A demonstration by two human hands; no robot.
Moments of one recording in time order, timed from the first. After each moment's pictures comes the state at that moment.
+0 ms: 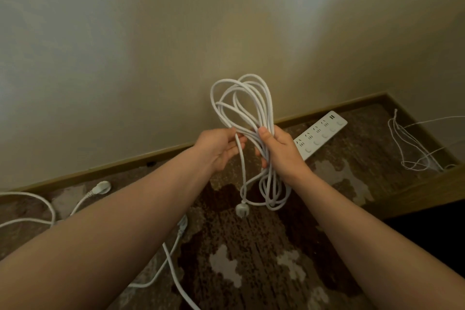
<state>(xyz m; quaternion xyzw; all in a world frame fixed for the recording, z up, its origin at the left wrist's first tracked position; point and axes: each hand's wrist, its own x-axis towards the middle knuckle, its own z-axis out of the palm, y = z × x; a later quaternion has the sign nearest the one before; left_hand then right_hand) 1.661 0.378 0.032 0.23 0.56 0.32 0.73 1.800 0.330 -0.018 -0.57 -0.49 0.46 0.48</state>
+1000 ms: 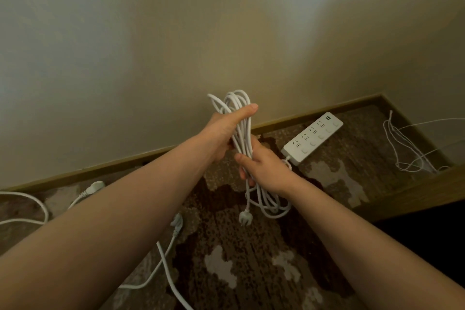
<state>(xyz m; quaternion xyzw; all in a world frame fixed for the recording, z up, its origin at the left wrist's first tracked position) 1.673 0.395 0.039 0.39 0.55 0.30 0.68 1.787 0.320 -0.011 -0.57 -0.62 0.45 0.28</state>
